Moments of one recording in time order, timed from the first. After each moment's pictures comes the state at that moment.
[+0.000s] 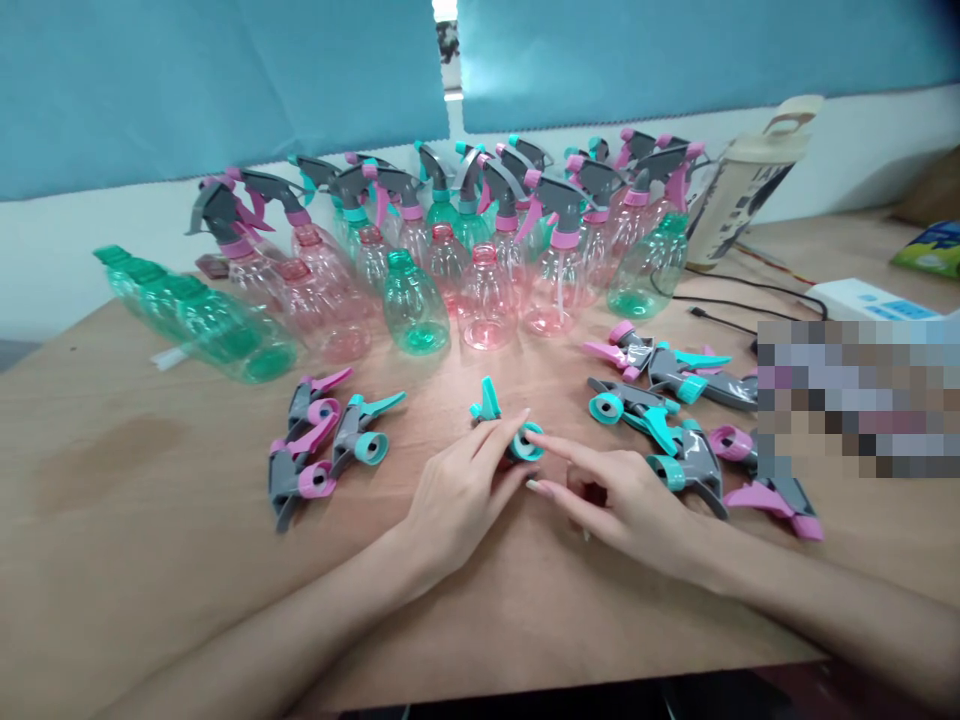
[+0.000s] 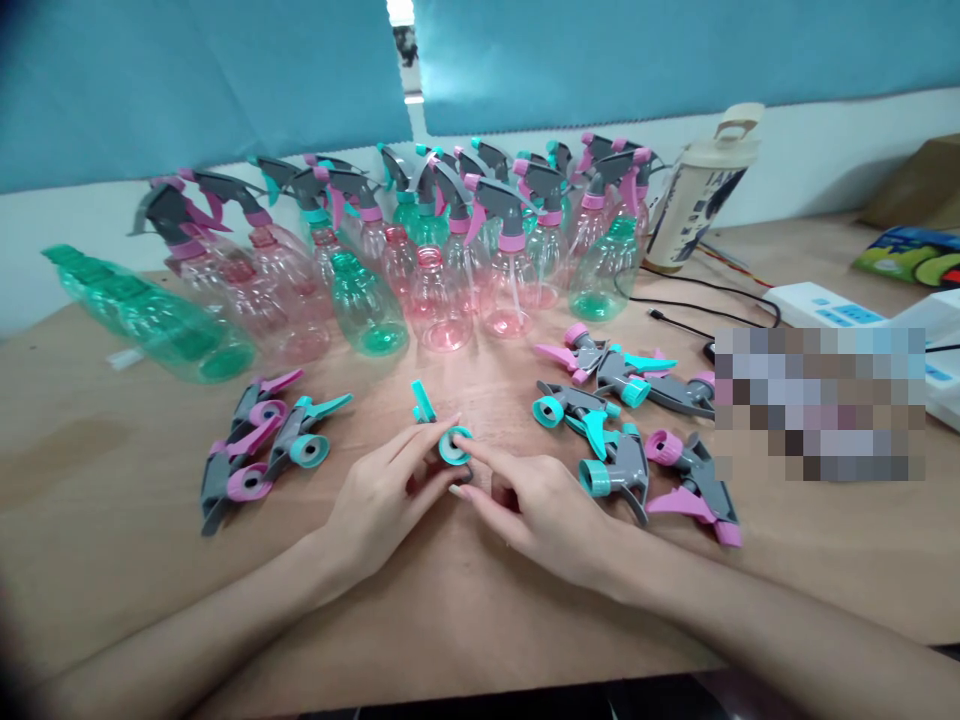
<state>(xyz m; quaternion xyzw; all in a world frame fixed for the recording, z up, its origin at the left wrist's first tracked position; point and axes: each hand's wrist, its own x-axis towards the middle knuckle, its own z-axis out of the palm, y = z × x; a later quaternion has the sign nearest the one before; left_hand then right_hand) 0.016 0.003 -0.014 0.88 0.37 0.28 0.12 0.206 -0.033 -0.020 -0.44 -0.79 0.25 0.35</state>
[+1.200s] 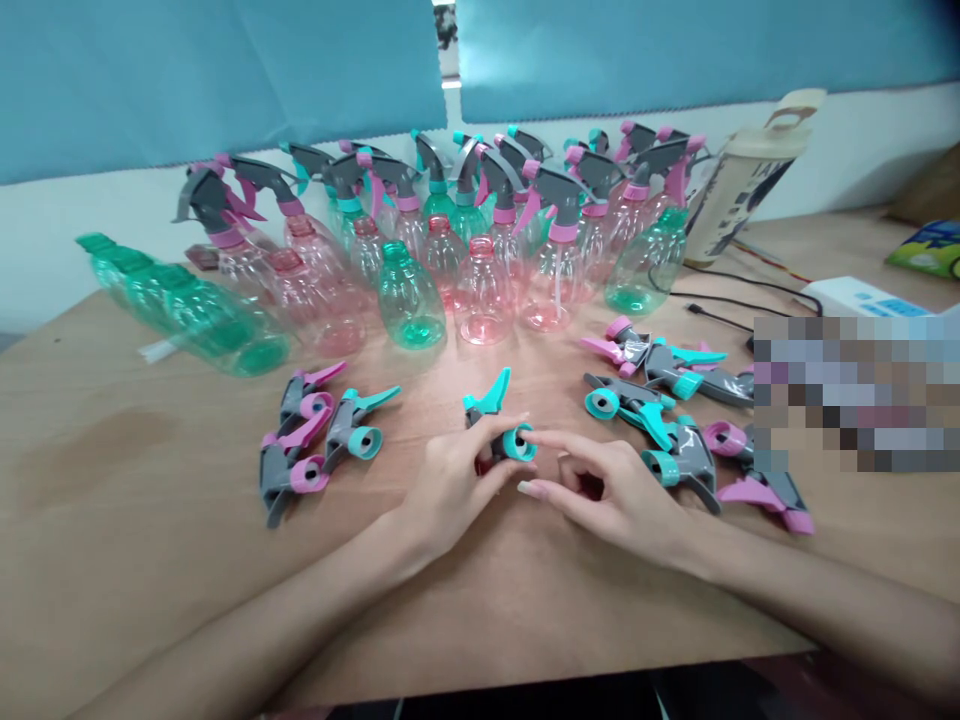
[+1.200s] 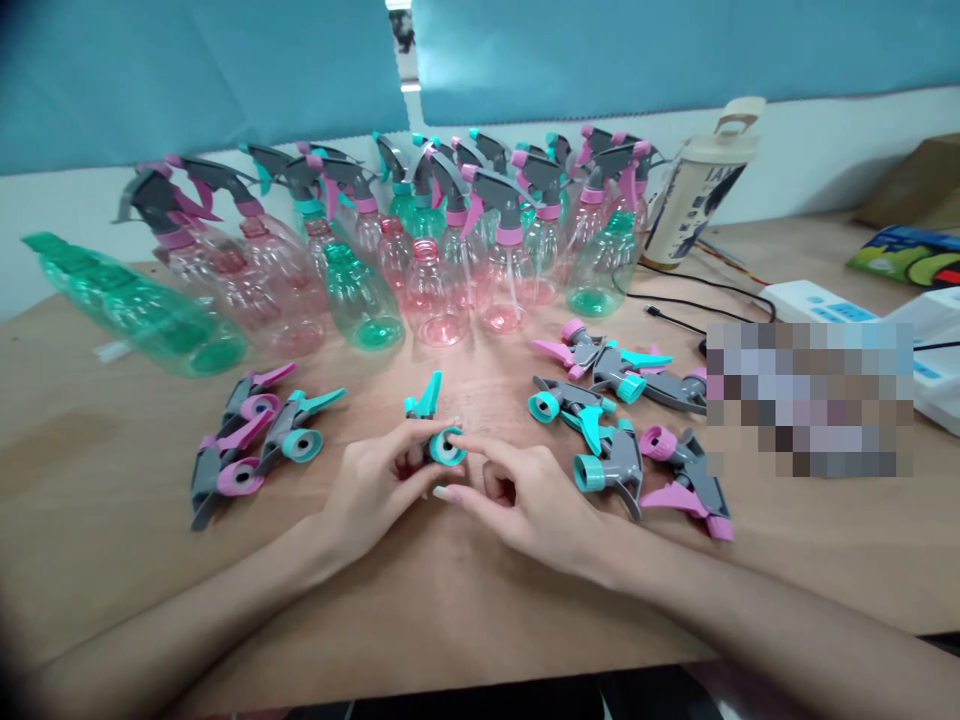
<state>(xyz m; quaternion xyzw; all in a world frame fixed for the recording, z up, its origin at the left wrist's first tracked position) 0.015 0.009 -0.008 0.85 0.37 0.31 0.21 0.200 -0.030 -0.013 -0.45 -0.76 0.29 0.37</state>
